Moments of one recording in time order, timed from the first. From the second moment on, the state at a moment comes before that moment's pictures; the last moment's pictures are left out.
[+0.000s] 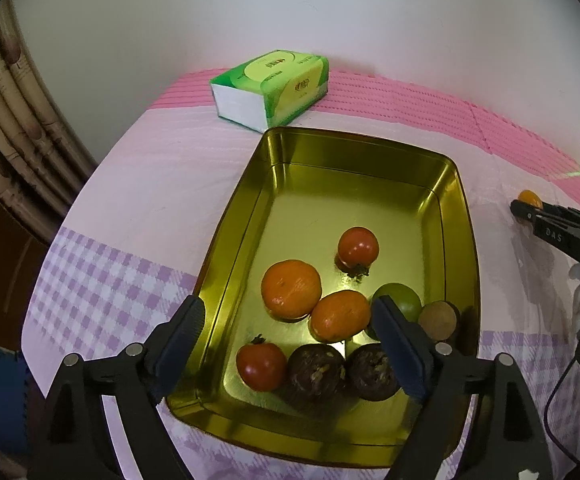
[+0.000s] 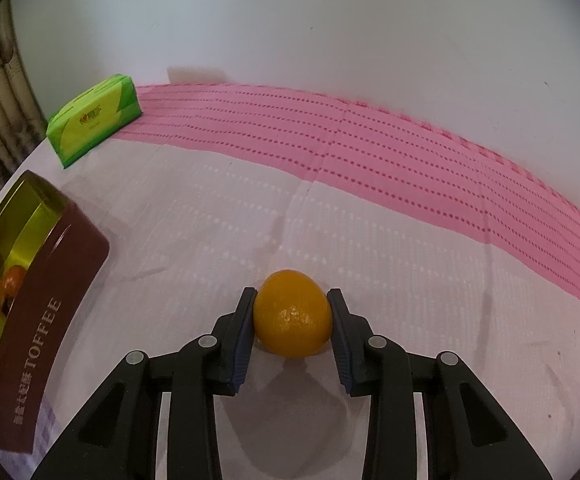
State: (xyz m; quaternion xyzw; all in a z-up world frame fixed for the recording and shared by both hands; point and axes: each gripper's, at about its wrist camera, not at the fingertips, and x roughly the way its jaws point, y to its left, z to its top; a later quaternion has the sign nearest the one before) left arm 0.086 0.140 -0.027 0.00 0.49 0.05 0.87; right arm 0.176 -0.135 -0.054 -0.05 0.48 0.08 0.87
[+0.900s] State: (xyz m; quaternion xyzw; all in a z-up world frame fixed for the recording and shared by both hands) left arm 0.054 0.177 -0.008 -0.01 0.47 0.09 0.88; right arm 0.115 -0.070 0.010 -0.04 0.43 0.18 0.88
